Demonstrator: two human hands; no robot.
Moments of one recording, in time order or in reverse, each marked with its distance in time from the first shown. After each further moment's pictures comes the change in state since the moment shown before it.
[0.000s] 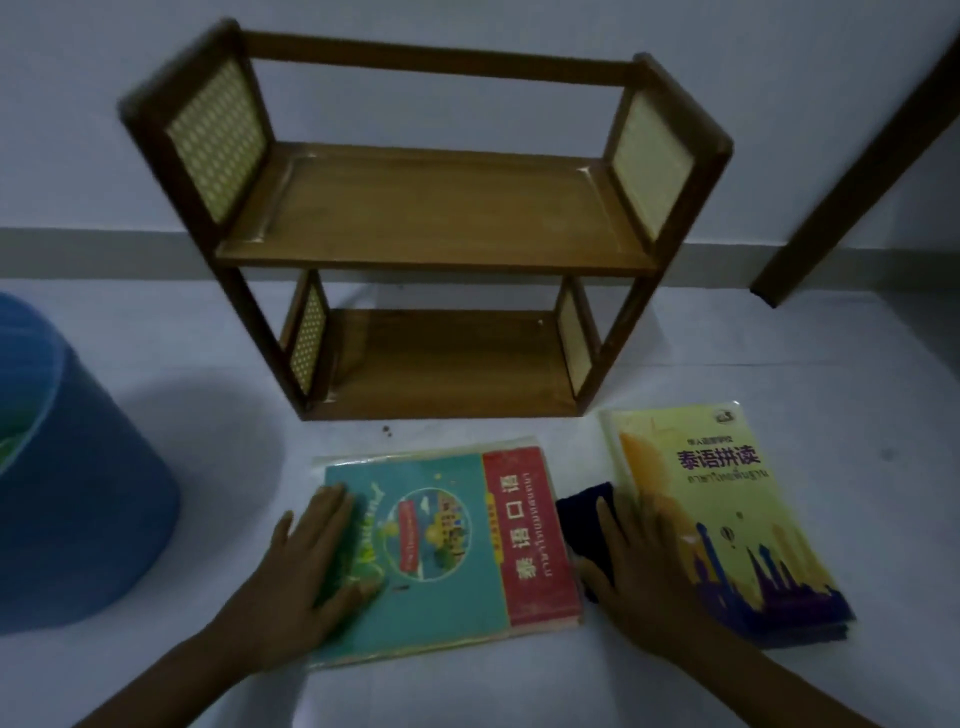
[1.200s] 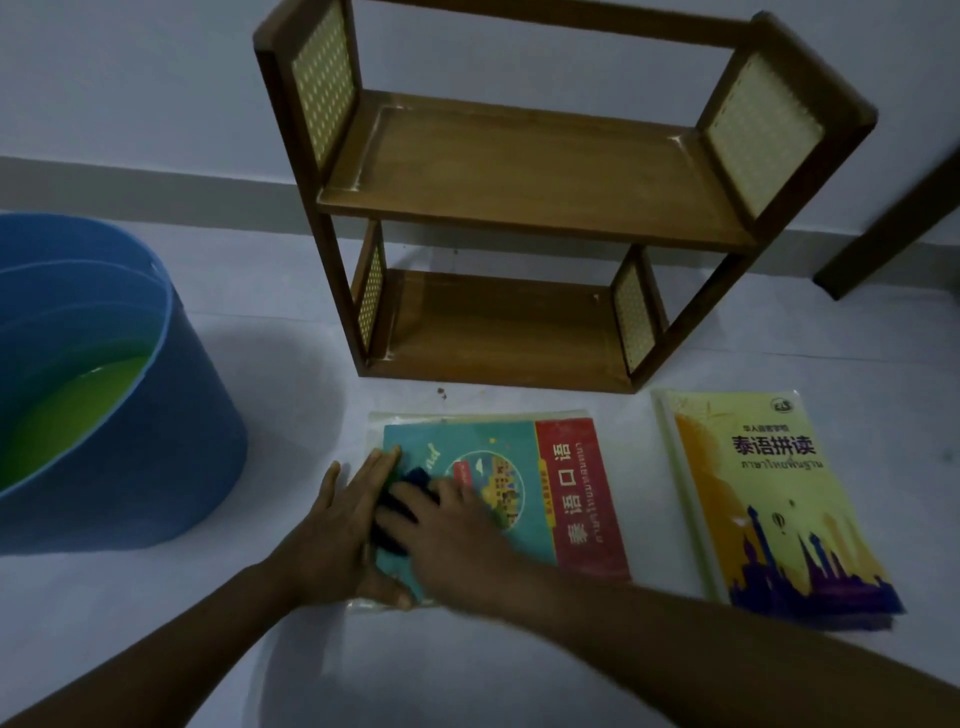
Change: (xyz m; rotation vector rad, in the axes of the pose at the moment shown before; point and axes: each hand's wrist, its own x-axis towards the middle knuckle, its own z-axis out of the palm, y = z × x) left_hand -0.018 -0.050 -0.003 0.061 -0.009 0.120; right_hand 0.013 -0.254 0.011 0.019 0.059 -0.847
